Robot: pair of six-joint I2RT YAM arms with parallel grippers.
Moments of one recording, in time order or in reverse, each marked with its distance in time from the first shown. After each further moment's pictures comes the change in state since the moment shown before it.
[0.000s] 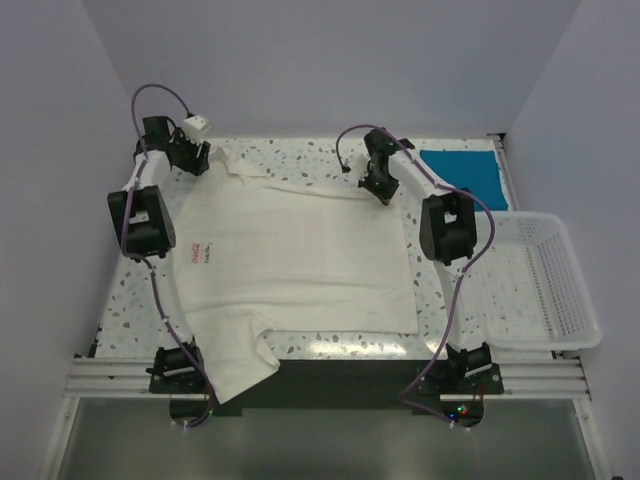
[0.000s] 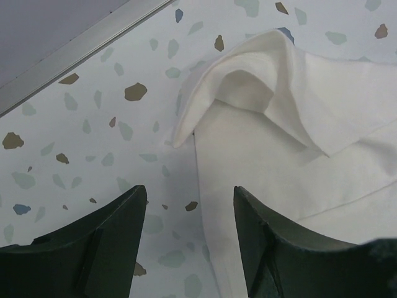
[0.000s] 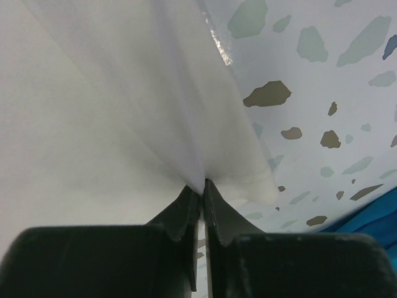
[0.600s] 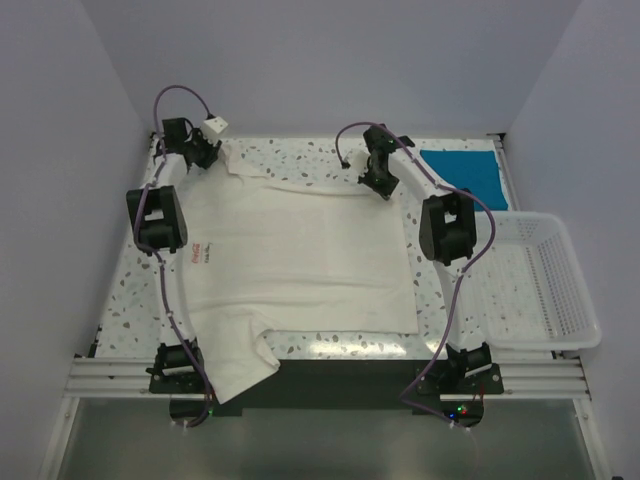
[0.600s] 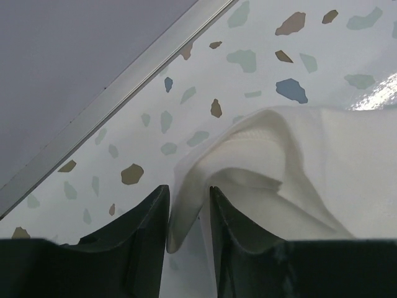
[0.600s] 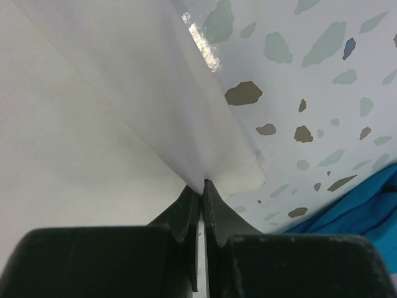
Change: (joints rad) left arm -0.059 0.167 0.124 0.159 0.004 0.125; right arm 0.004 0.000 0.035 0.000 0.034 -0.002
